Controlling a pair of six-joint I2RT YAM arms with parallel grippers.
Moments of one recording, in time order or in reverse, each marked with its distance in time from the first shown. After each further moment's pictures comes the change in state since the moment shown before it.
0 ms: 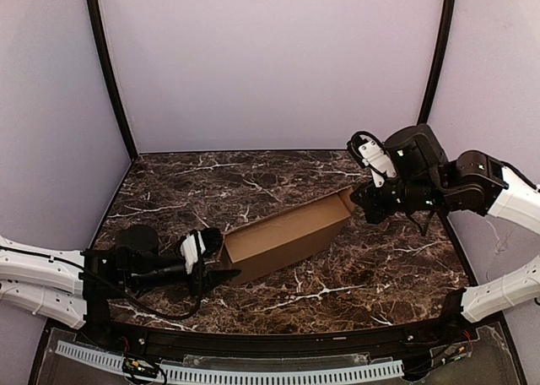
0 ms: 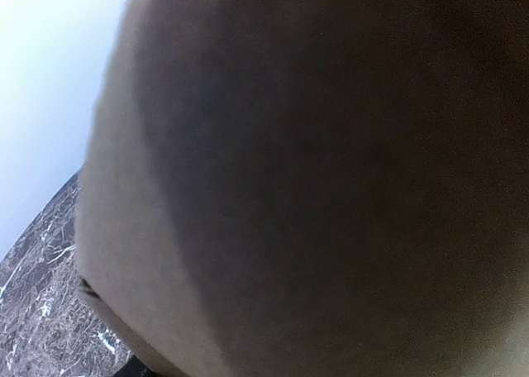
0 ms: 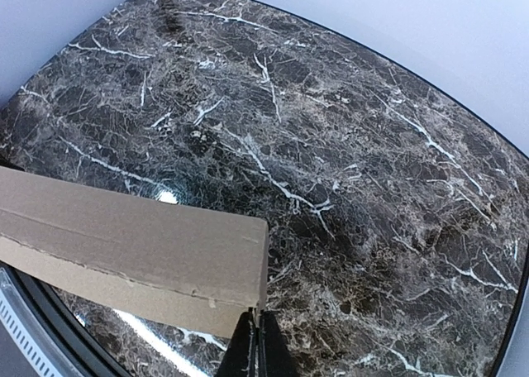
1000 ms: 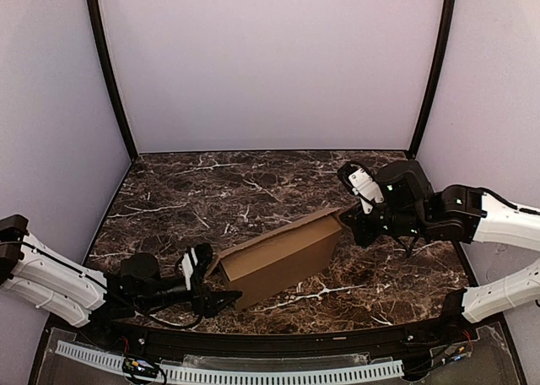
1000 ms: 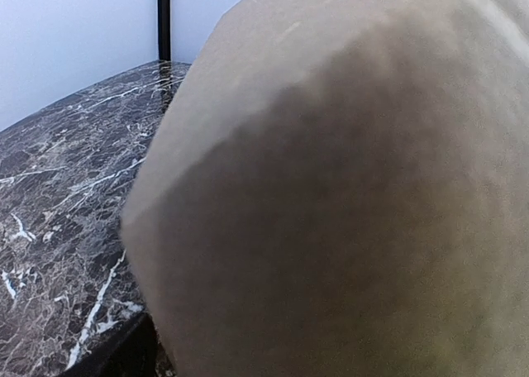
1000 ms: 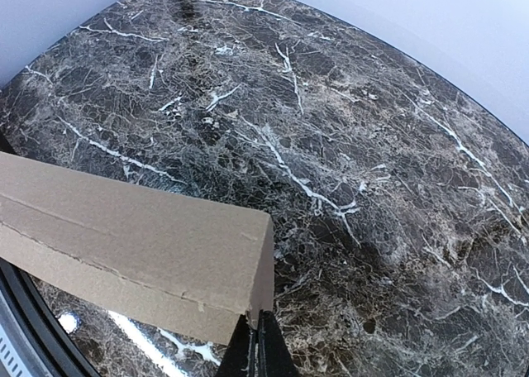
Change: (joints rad) left arm 0.003 0.217 -0.270 0.568 0.073 -0.297; right arm 0.005 -0.040 -0.274 0.278 -0.018 -0.060
